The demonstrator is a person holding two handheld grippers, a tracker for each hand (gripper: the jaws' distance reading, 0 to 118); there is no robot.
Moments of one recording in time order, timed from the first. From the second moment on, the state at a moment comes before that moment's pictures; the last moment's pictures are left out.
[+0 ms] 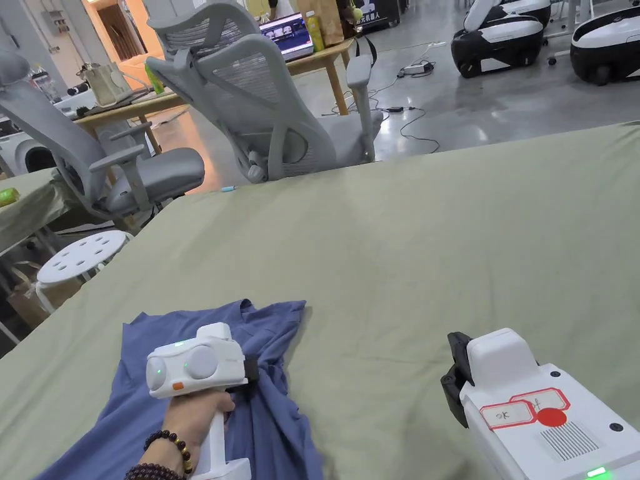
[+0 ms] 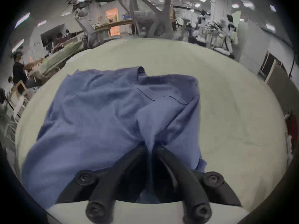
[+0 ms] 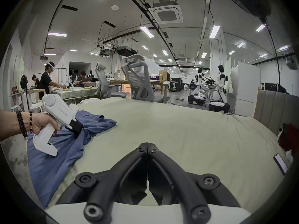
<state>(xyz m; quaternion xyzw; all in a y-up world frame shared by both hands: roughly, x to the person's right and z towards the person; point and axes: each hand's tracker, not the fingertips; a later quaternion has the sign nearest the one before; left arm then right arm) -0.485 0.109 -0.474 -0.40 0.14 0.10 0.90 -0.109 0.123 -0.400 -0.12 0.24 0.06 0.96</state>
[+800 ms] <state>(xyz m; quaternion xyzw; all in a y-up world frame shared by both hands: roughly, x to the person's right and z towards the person) -0.118 0.246 -0.528 -0.20 -0.33 -0.01 0.92 0.086 0.180 -0.337 -0.08 0.09 0.07 0.99</state>
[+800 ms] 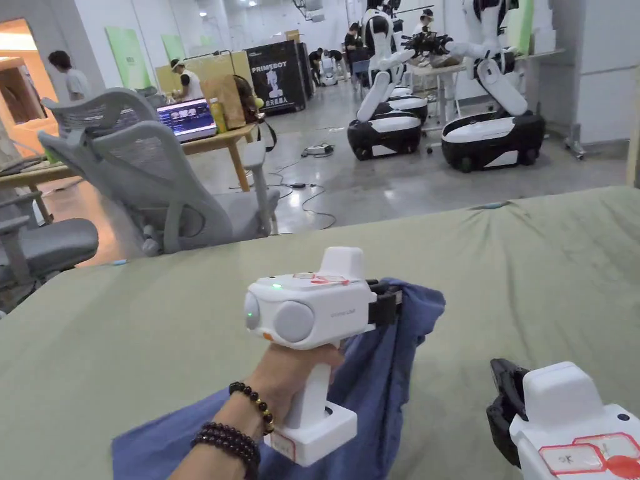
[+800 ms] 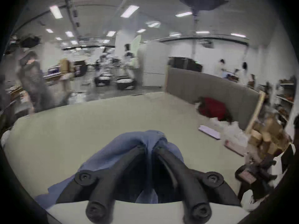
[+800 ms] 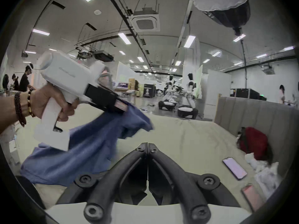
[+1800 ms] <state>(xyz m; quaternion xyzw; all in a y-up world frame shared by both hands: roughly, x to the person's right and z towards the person) -0.104 0.191 -0.446 -0.16 -0.14 -0.05 0.98 0.144 0.173 -0.353 -0.12 0.00 0.04 0.99</state>
